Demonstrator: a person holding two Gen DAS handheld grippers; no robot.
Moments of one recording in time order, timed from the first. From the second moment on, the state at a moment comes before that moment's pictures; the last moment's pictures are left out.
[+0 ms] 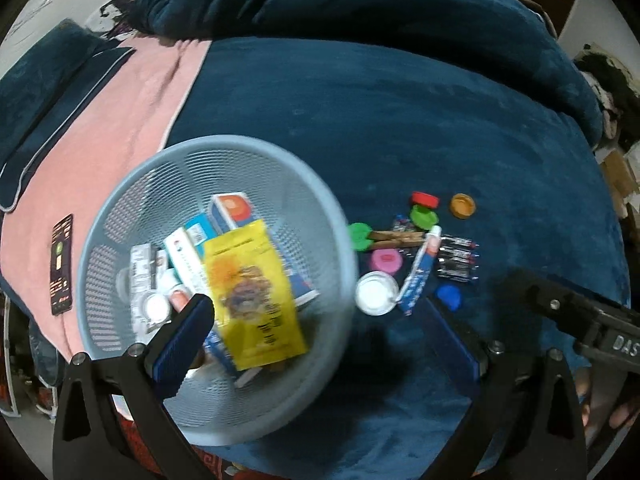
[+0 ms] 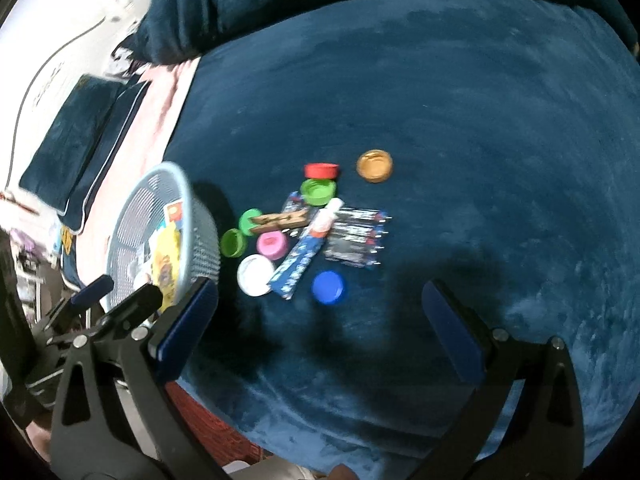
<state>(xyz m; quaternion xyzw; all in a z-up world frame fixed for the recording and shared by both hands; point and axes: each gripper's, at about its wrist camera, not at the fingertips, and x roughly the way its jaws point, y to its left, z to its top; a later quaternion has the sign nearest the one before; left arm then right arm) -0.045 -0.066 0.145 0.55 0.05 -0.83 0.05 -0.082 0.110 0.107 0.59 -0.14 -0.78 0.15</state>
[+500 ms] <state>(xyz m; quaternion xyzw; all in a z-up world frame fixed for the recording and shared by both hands) -0.090 -0.035 0.141 0.54 0.03 -0.84 0.03 -0.119 0.146 0.074 0.61 -0.16 -0.77 0.12</state>
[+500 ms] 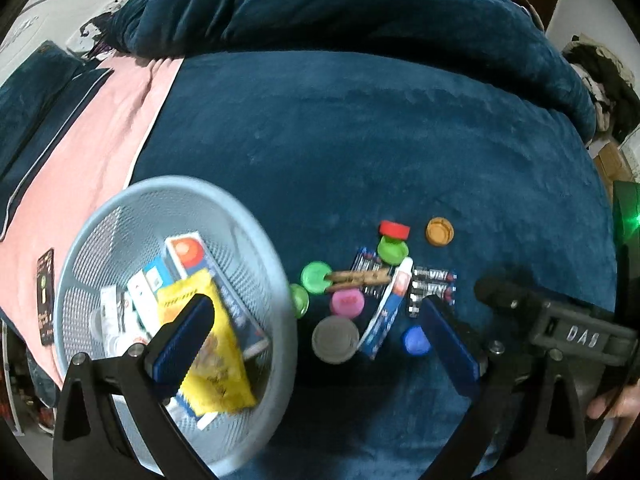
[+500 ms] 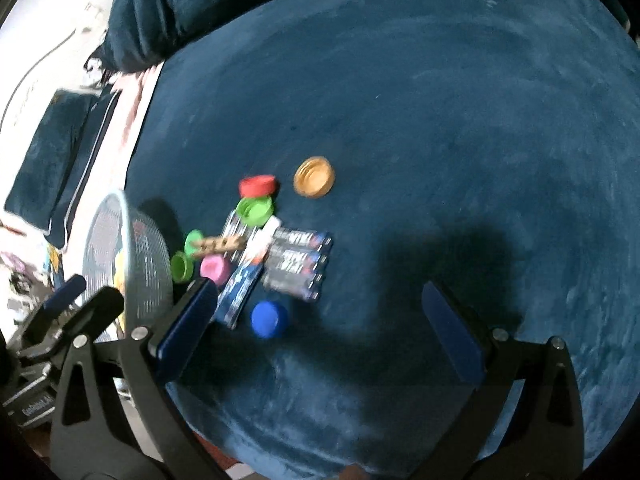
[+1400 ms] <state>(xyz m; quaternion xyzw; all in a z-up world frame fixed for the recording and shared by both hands) -0.171 -0.009 0.085 0.57 0.04 -0.82 -0.02 -0.167 0.159 0.041 0.58 -0.17 -0.79 0.13</state>
